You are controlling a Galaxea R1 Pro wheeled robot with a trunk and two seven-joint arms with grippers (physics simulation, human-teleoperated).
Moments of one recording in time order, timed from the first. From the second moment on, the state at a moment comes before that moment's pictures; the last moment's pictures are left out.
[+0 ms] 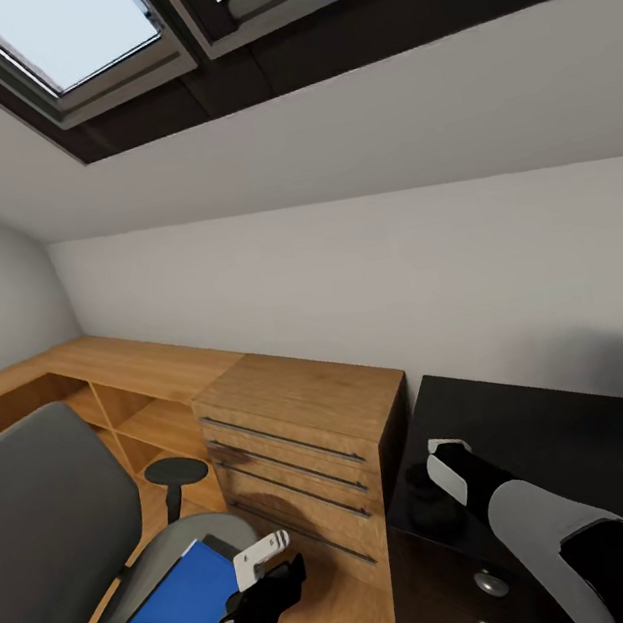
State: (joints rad) left arm -0.08 0.04 -0.46 -1.57 0.76 0.44 0.74; right arm -0.88 0.07 0.22 -0.24 -0.47 0.45 -0.30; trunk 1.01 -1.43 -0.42
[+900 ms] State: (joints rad) left arm -0.08 0.04 -0.46 -1.57 0.77 0.44 0.74; right arm -0.88 0.06 0.22 -0.24 -0.47 0.45 -0.30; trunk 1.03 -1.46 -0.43
